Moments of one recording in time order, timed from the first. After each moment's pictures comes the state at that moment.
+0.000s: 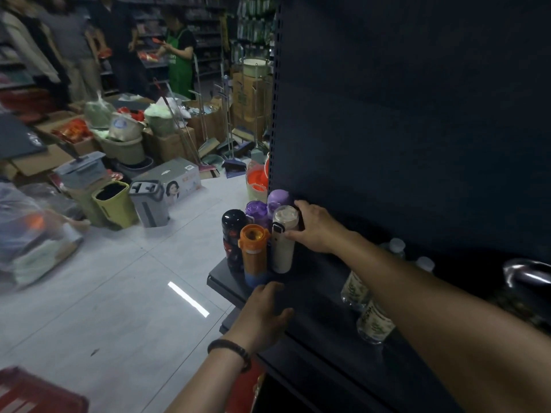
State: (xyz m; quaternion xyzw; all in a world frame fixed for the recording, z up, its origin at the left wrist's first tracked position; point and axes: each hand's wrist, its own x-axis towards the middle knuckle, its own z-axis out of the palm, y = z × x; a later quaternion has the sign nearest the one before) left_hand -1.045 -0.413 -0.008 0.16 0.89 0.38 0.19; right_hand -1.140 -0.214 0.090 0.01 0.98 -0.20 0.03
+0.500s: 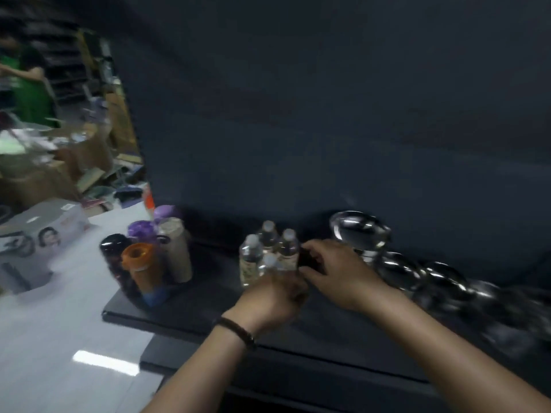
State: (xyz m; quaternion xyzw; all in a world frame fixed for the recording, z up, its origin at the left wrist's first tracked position) left_hand -0.932 -0.245 0.099 0.47 0.83 0.24 0.18; right_hand -0.838 -0.092 0.142 0.17 0.97 -0.17 -0.06
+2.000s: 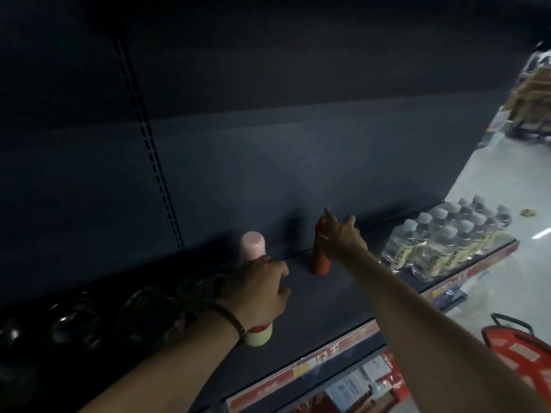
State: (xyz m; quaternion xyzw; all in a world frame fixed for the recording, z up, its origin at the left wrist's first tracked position) left_hand -0.384 0.377 0.098 0.68 0.70 0.17 0.13; right_hand -0.215 0.571 0.072 0.65 0.74 -0.16 -0.10
